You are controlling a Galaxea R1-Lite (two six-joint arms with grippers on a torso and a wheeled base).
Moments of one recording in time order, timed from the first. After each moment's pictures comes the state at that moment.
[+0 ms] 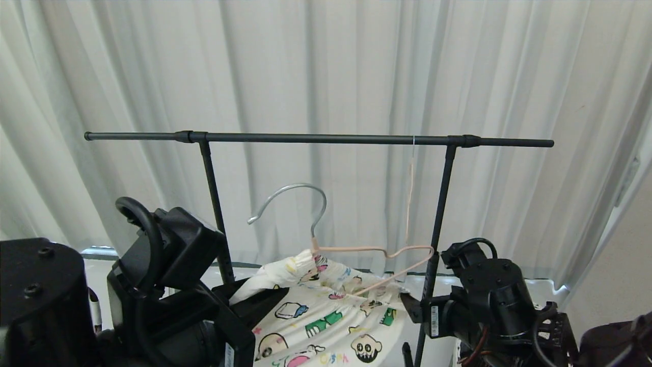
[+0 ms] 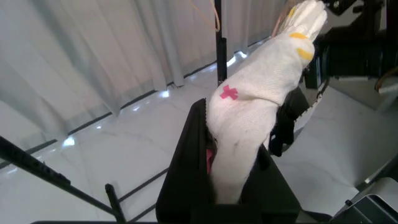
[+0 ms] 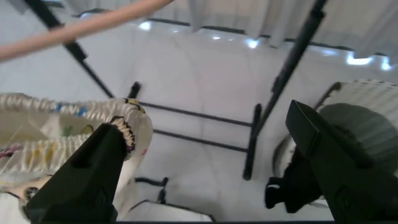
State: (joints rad) left arm -0.89 1.26 -0.51 -0.42 0.21 -0.02; right arm 0.87 1.82 -0.51 -0.74 -0.46 0.46
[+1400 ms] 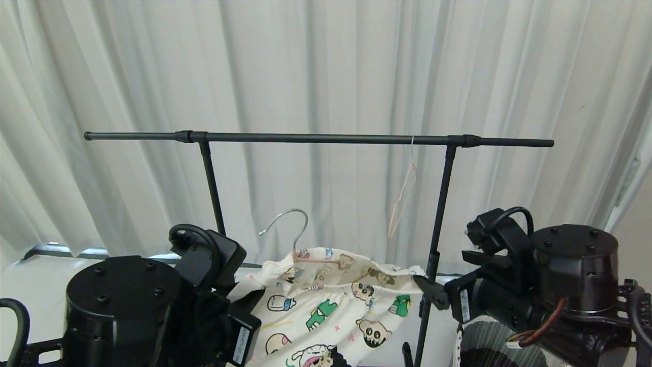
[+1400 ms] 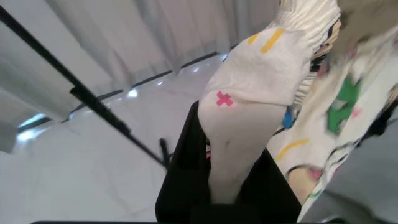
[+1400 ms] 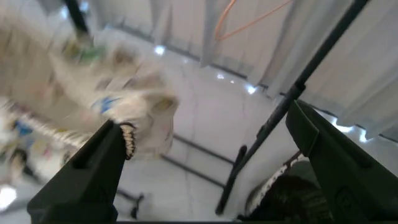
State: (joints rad) left arm -0.80 1.40 -0.44 -0.47 0.41 -0.01; right arm 0.84 1.58 -0.52 -0.66 -0.30 0.13
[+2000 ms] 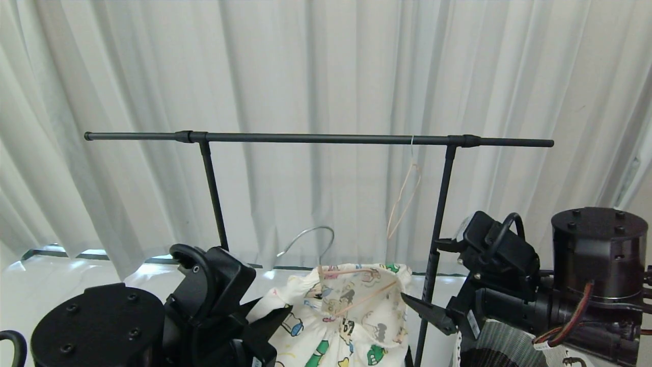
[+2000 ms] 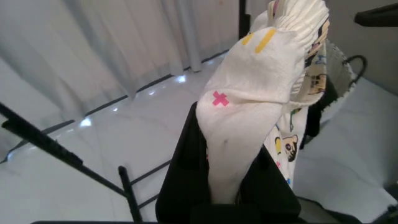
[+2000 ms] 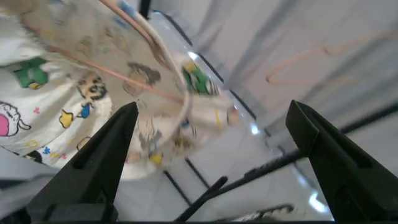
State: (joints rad) left arm -0.90 1.41 -0.35 -0.66 0.29 -0.03; right arm 0.82 1.52 -0.58 -0.59 0.02 -0.26
